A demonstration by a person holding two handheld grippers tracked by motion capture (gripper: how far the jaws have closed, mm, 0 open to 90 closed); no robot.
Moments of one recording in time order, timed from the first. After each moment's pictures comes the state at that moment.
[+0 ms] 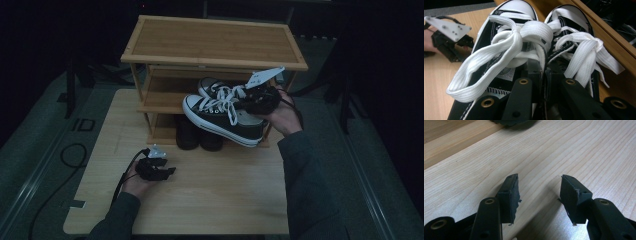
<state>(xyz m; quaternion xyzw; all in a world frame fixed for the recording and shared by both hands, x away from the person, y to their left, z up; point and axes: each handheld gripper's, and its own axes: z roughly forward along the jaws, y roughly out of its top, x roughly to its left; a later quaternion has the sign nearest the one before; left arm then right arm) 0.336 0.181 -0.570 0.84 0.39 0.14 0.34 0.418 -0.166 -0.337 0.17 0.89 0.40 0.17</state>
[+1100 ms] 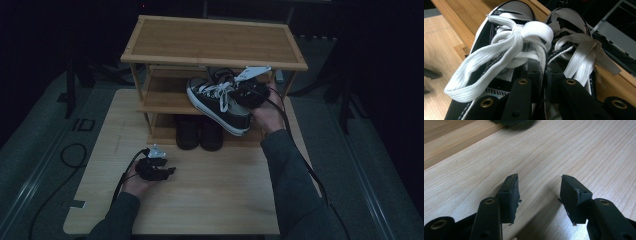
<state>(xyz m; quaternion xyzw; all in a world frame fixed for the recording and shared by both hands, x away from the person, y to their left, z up) 0.336 0.182 -0.570 0.84 0.39 0.14 0.34 0.437 -0.139 -0.347 0.26 0.84 0.38 0.28</state>
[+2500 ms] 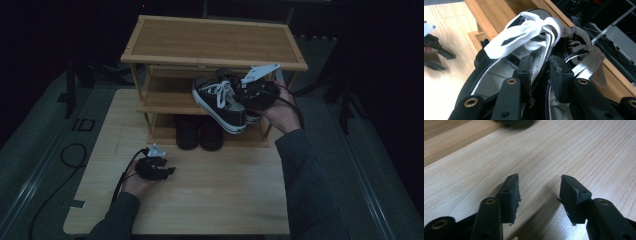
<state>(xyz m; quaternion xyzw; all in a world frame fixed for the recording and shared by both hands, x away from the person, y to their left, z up) 0.338 0.183 -0.568 0.85 0.40 0.12 0.33 0.418 -0.156 -0.326 0.20 0.87 0.36 0.26</state>
